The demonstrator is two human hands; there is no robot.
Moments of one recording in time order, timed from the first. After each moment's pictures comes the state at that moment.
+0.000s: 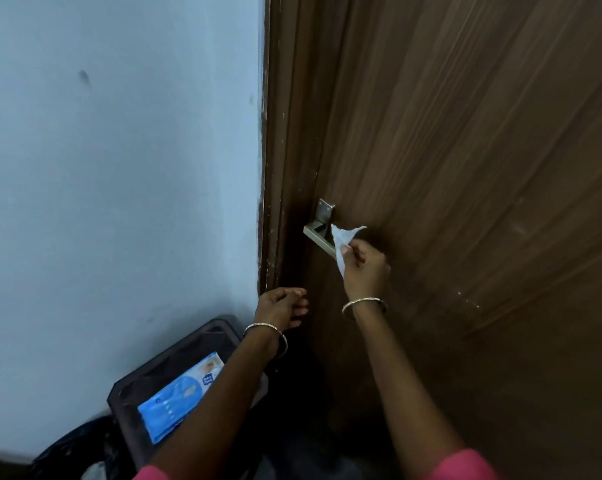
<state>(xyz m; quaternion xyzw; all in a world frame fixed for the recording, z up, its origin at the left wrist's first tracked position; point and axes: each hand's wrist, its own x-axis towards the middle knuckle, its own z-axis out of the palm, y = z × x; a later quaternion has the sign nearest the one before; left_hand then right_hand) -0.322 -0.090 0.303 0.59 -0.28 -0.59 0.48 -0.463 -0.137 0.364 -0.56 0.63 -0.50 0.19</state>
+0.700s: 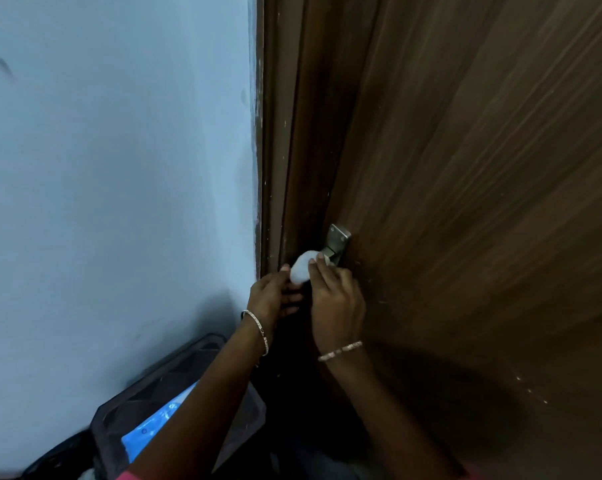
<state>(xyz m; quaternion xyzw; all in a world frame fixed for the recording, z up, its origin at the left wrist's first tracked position) -0.301 -0.206 0.308 0.58 -0.19 -0.60 0.51 -0.417 -0.199 0.314 -0.77 0.57 -0.28 -0.10</state>
